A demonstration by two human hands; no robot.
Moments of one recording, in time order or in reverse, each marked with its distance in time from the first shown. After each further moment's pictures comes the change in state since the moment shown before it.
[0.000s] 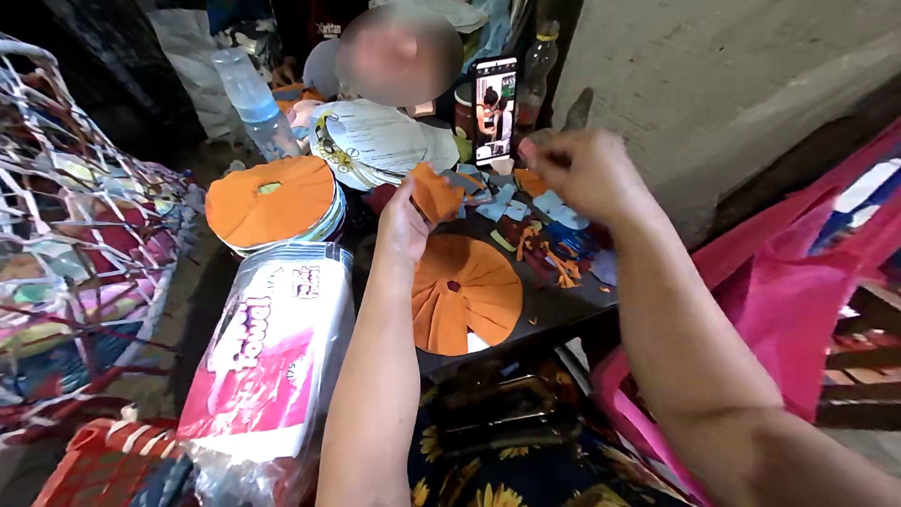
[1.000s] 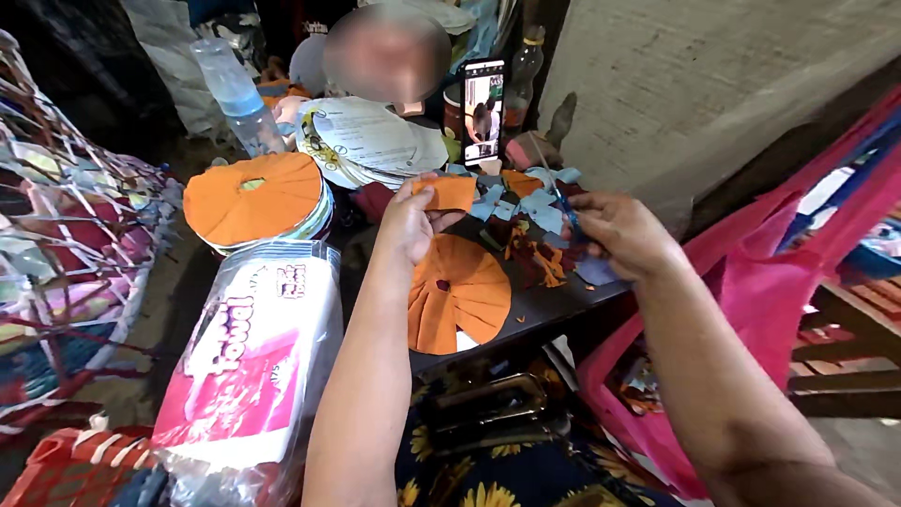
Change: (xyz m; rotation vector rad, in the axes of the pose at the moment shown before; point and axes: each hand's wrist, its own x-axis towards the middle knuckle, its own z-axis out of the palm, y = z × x) left_hand -0.022 0.011 0.030 0.102 0.011 -0.084; right_hand -0.071 0.043 0.006 0.587 -0.021 0.390
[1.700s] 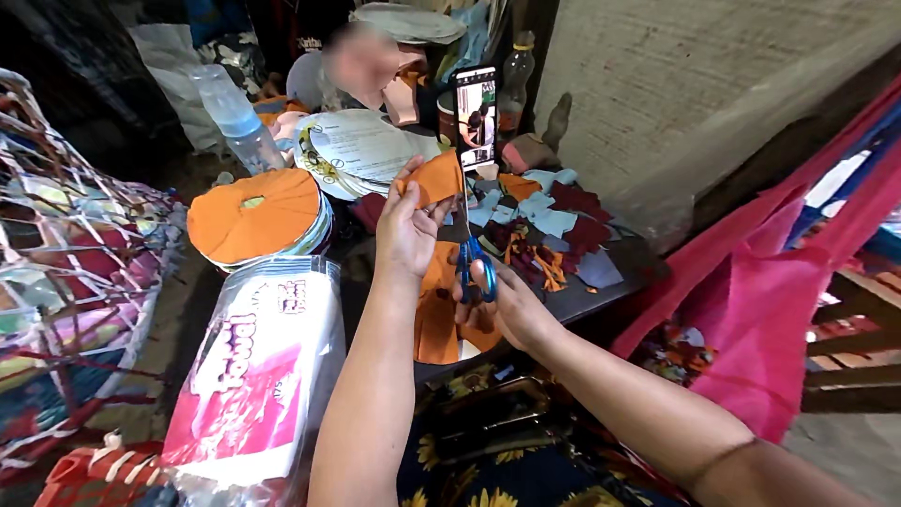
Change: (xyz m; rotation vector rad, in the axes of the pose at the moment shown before) left_hand -0.008 -0.002 0.010 -0.276 -0.059 0.248; right_hand -0.051 -0.016 0.115 0.476 -0.366 -0.054
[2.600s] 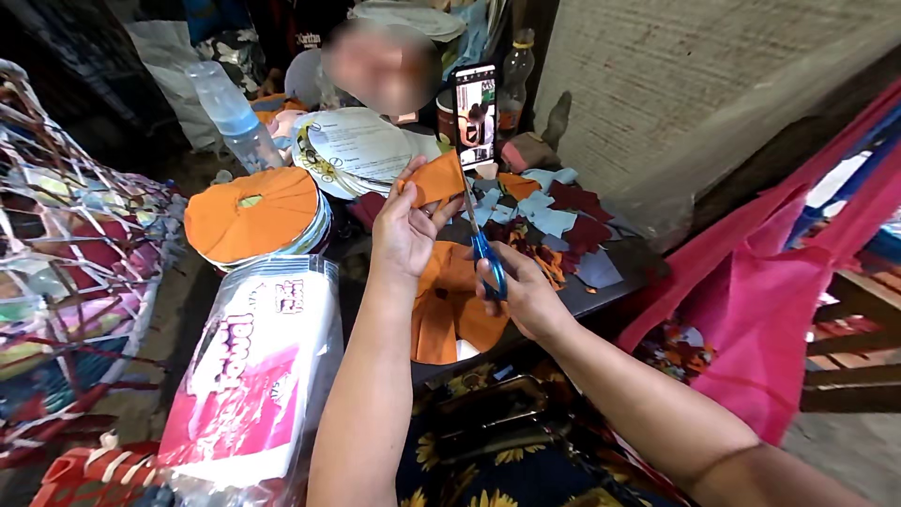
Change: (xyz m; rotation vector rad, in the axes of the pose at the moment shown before) left_hand -0.001 0.004 -0.002 -0.074 -0.014 -0.081; right_hand 0.002 0.001 -0.018 -0.099 0.102 -0.086
